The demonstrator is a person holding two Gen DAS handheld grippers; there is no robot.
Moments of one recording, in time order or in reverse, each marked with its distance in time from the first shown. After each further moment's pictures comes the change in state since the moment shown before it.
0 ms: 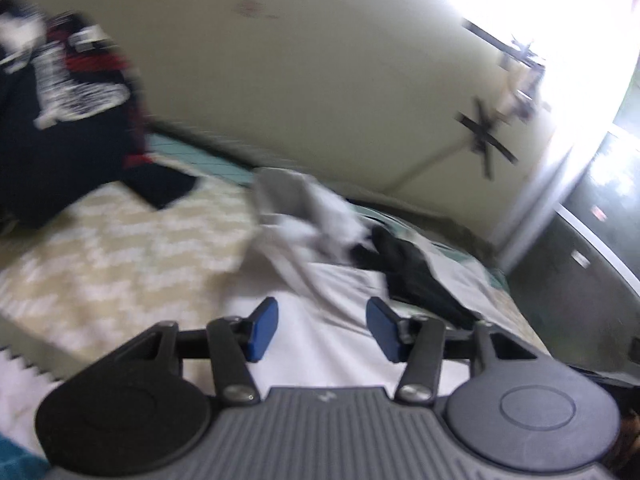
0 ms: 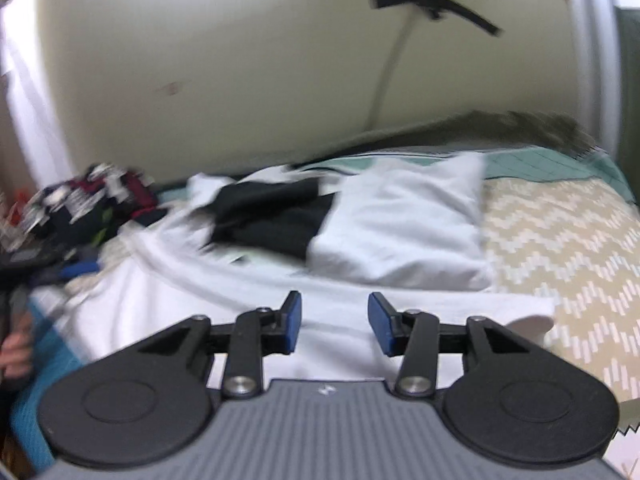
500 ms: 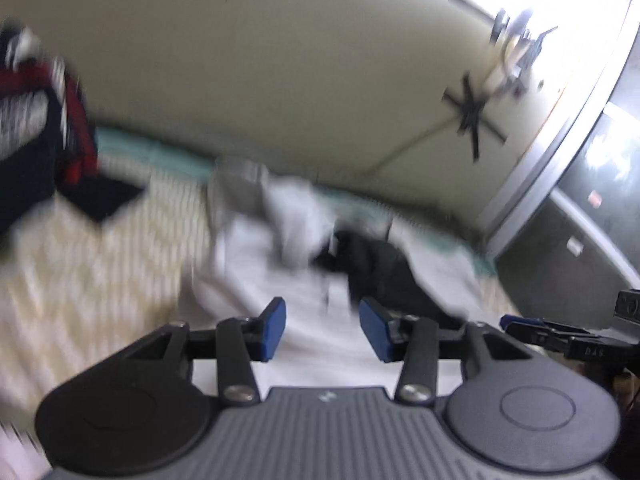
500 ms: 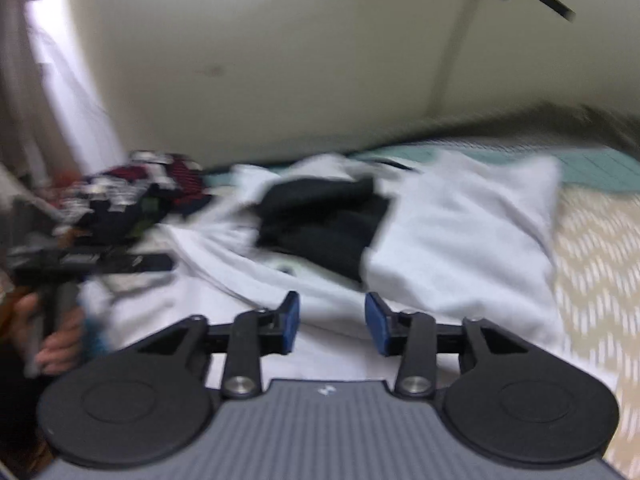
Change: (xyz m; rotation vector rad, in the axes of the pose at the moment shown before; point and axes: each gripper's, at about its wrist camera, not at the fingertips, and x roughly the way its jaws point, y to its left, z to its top) left arm 0.029 -0.020 0.041 0.017 0.046 -0.005; right arm 0.016 -0.009 0.047 -0.025 0.078 0.189
